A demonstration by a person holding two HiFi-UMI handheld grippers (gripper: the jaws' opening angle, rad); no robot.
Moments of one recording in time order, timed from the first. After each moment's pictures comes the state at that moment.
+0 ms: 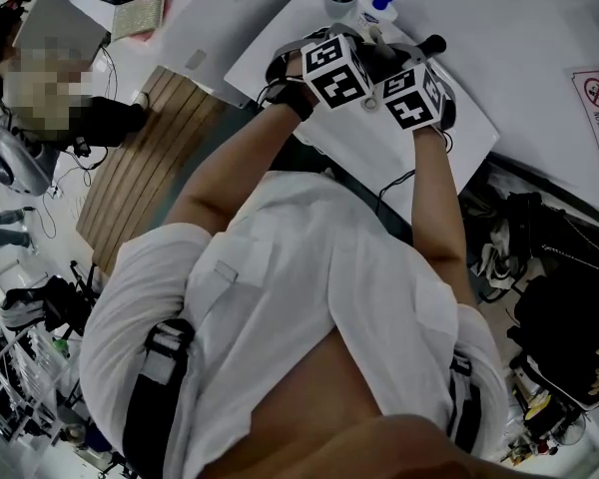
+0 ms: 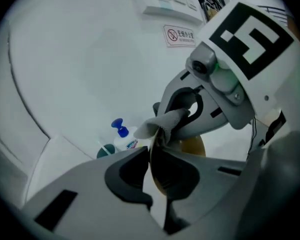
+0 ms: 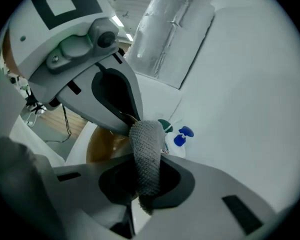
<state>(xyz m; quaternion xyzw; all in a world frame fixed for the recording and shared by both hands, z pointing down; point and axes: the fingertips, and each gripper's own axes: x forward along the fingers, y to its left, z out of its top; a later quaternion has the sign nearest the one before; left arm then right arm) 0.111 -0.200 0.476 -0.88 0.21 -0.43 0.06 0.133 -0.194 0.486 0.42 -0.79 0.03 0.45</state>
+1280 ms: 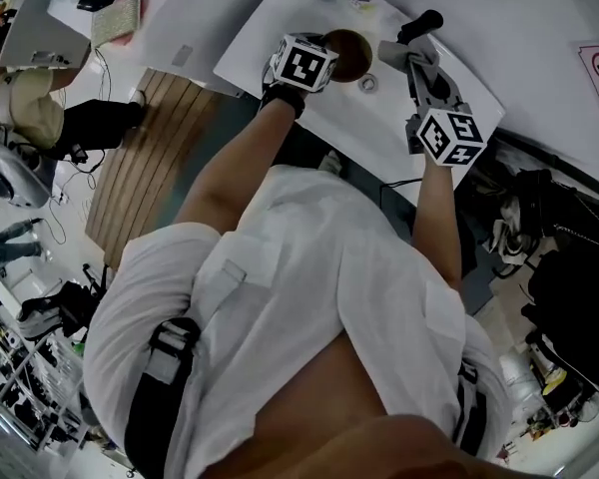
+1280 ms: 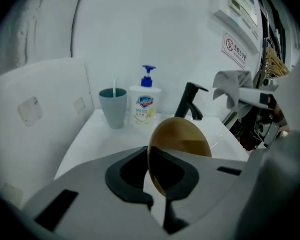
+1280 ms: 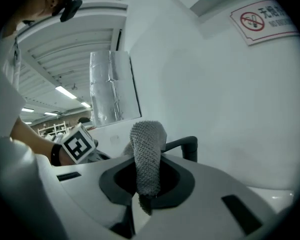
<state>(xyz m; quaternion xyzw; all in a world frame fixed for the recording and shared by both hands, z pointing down) 0.068 -0.213 0.587 -0.85 0.33 -0.36 -0.20 0.209 -0.140 0.475 0.58 -0.79 0.18 0.05</state>
